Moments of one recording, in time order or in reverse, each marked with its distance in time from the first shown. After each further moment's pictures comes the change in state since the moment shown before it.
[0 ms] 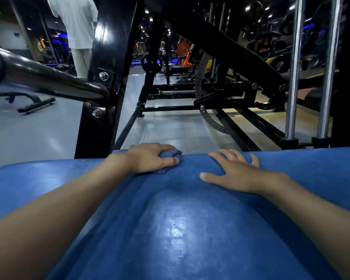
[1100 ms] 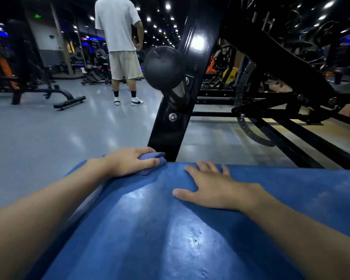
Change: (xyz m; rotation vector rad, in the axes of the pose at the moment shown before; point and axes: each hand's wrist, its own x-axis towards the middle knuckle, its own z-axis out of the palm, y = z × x) left_hand -0.100 -0.231 -0.045 -0.115 0.065 -0.130; right_hand 0.030 -0.257 0.040 -0.082 -0.057 -0.258
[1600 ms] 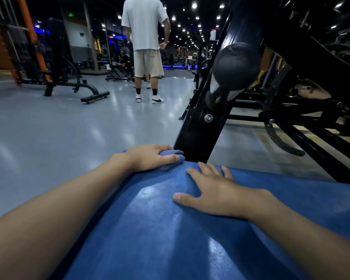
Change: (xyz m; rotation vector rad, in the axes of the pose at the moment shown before) left_hand -0.014 -0.034 -0.013 -0.034 0.027 -0.063; right_hand 0.022 -0.070 0.005 -0.050 -0.011 -0.123
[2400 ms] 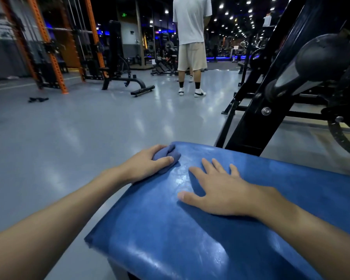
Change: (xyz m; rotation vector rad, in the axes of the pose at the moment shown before) left_hand -0.144 -0.085 -0.002 -0.373 0.222 -0.256; right_hand -0.001 -0.104 0.013 -0.065 -0.072 -0.218
